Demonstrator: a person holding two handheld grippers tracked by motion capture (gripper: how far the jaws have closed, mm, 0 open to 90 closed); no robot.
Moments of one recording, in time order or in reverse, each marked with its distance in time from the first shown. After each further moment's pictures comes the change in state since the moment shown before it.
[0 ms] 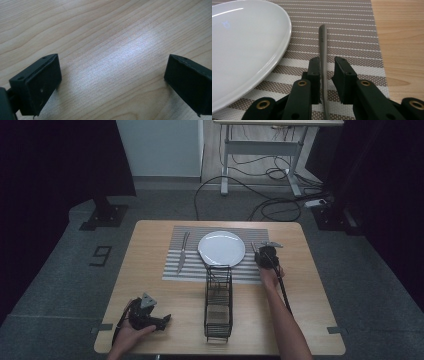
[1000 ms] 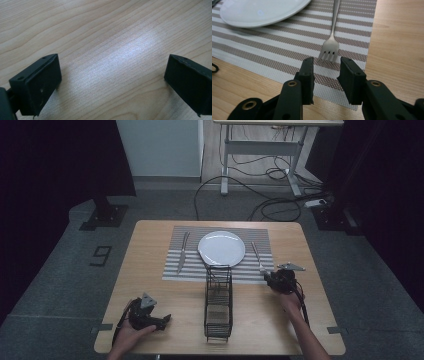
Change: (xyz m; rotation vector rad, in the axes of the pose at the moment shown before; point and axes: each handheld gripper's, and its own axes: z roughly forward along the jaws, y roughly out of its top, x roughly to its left) left arm 0.000 0.000 0.000 -0.002 0.003 -0.003; right arm -0.034 -0.058 -0.088 0.019 0.192 -0.093
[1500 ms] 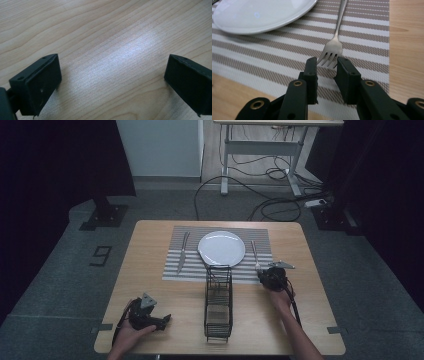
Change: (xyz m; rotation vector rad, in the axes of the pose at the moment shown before) left arm 0.000 0.000 0.000 0.000 0.000 0.000; right arm 0.020 0.006 0.026 -0.012 -0.027 0.023
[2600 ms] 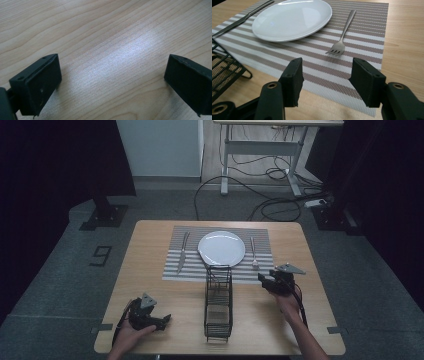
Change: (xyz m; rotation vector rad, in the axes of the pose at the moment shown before) left arm 0.000 0.000 0.000 0.000 0.002 -0.001; right arm 0.001 0.000 -0.049 -0.092 0.082 -0.049
